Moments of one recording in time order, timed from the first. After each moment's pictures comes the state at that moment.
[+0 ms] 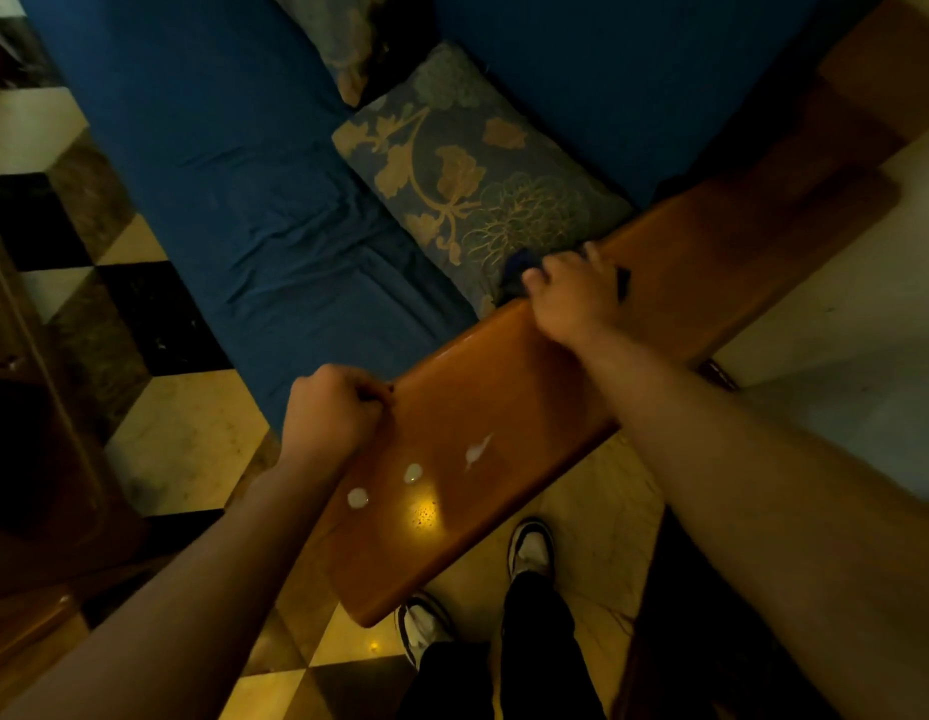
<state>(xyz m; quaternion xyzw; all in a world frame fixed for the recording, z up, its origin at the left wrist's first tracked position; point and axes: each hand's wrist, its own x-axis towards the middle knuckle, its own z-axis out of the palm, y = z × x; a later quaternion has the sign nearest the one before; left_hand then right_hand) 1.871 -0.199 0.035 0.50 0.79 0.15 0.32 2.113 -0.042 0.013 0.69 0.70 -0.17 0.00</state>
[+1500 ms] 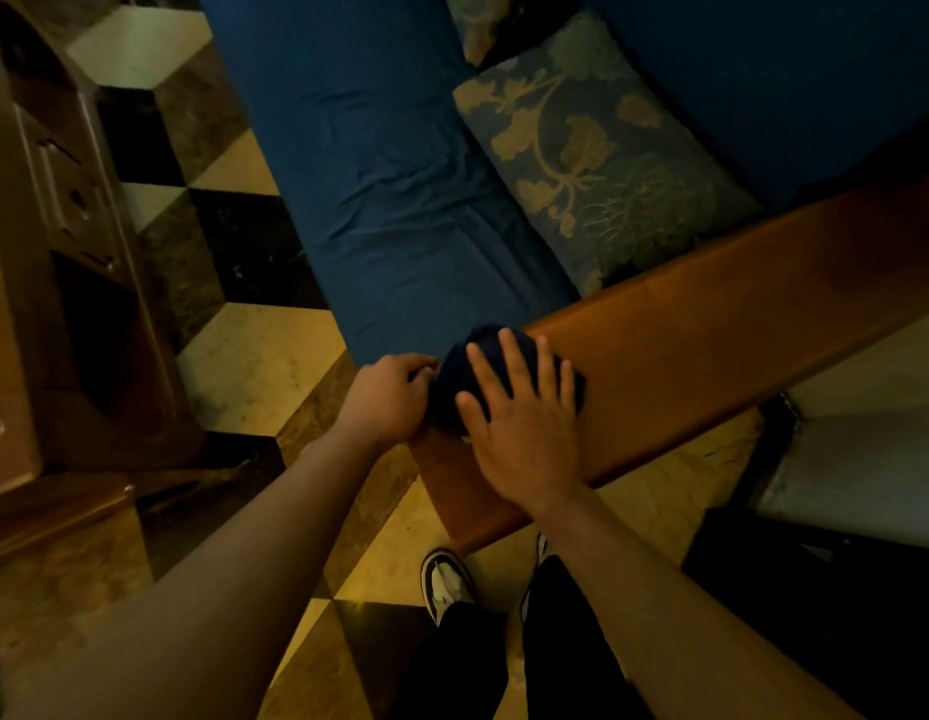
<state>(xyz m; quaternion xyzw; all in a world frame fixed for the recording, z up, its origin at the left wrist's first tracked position) 1.816 -0.262 0.018 0.48 0.78 0.14 0.37 1.989 -0.254 0.001 0.54 0.83 -0.16 0.03</state>
